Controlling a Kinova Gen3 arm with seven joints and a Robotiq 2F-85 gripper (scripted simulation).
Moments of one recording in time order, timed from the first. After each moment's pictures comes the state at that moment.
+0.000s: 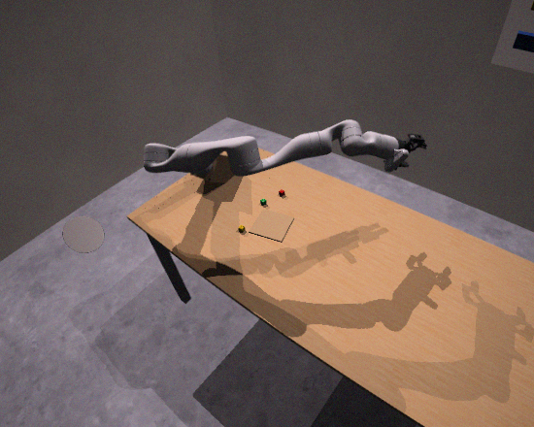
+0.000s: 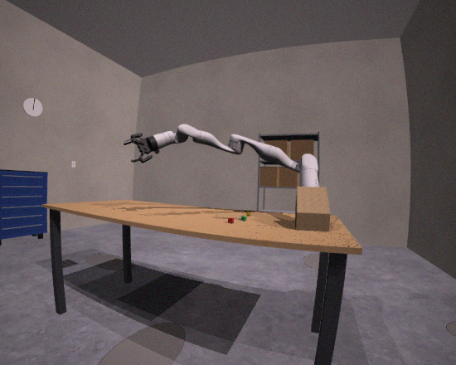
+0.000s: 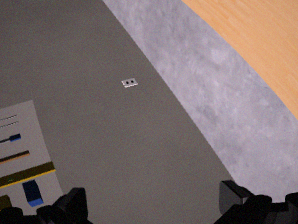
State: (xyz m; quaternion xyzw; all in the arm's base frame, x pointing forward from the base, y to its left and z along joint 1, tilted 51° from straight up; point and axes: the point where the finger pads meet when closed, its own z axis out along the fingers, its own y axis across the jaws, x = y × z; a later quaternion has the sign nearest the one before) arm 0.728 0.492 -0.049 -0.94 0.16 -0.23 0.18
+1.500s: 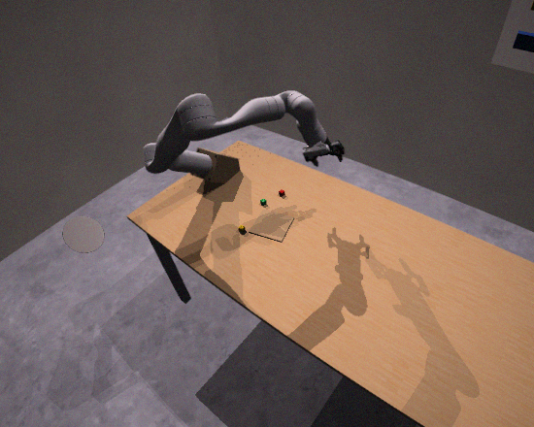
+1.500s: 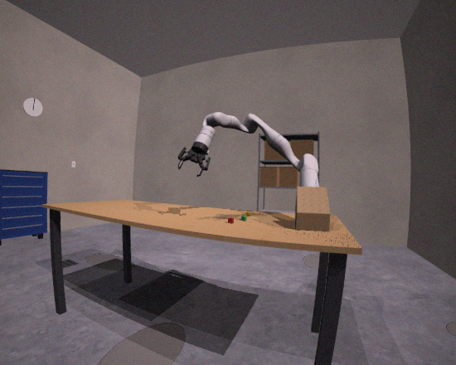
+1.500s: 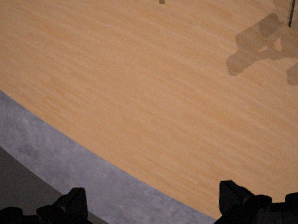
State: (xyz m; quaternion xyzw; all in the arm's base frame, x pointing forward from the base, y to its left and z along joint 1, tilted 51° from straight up) arm 0.474 0.305 -0.045 -0.89 0.38 -0.21 -0.10
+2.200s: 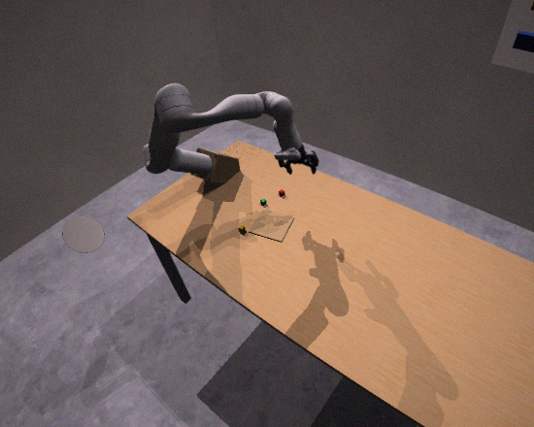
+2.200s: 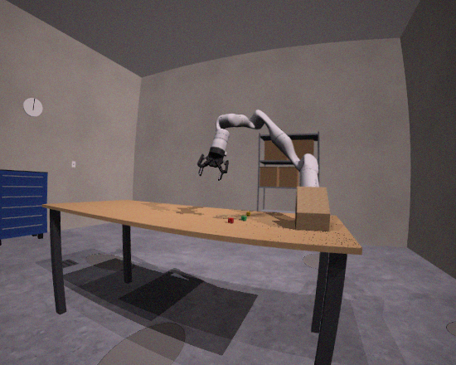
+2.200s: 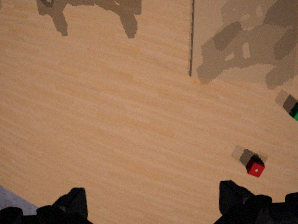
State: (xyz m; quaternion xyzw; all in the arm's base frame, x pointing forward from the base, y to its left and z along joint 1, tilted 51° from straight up) arm 0.423 0.222 0.005 -0.84 0.45 -0.26 -0.16
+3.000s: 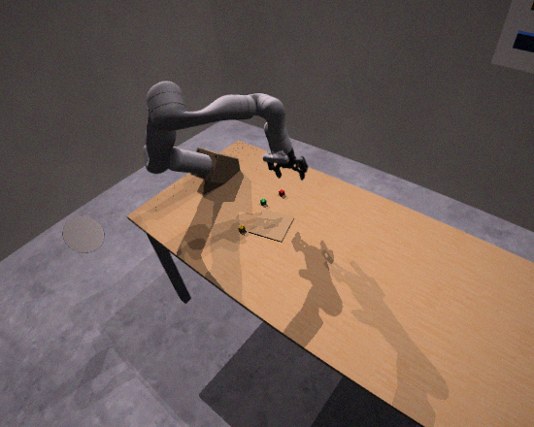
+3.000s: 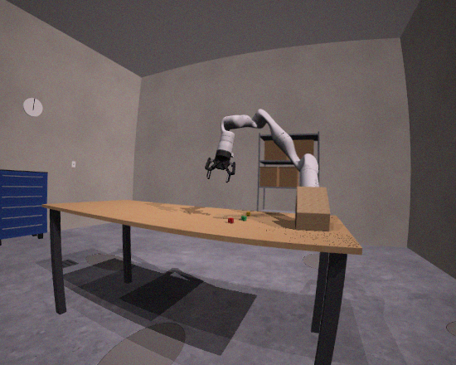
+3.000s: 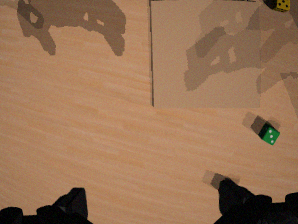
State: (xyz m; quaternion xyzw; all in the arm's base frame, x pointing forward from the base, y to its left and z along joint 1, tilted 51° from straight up) arm 0.404 0.185 0.026 -0.81 0.48 -0.28 -0.18
